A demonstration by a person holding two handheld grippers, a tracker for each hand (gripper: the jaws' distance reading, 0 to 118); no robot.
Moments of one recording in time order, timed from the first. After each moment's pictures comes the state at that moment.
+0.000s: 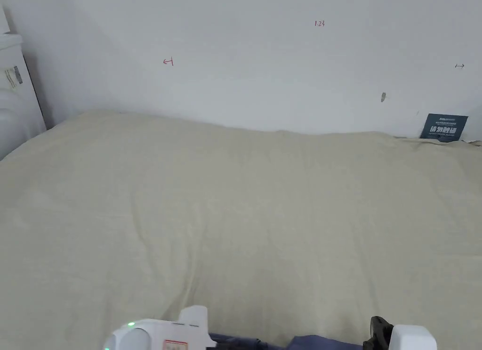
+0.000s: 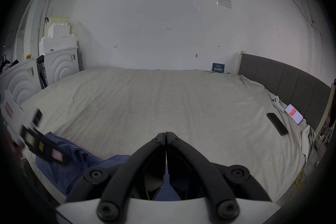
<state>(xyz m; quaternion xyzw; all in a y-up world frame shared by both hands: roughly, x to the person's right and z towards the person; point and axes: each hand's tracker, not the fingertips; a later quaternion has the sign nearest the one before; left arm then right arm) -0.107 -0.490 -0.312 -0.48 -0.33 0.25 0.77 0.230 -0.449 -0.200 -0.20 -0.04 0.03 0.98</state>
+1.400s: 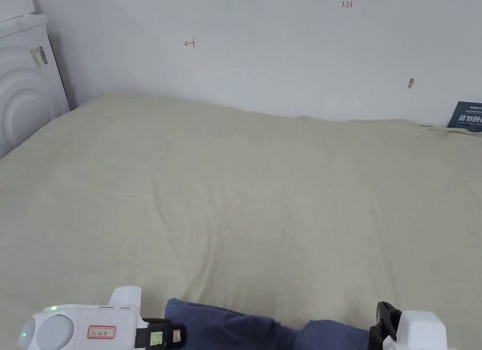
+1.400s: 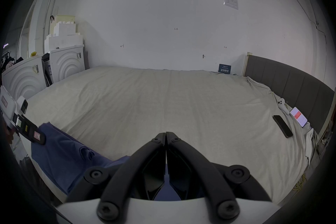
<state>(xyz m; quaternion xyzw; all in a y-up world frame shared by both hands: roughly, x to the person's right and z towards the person) -0.227 -0.481 -0.292 -0.47 -0.25 0.21 0.82 0.215 -0.448 -0.205 -0.21 -0.02 0.03 0.98</state>
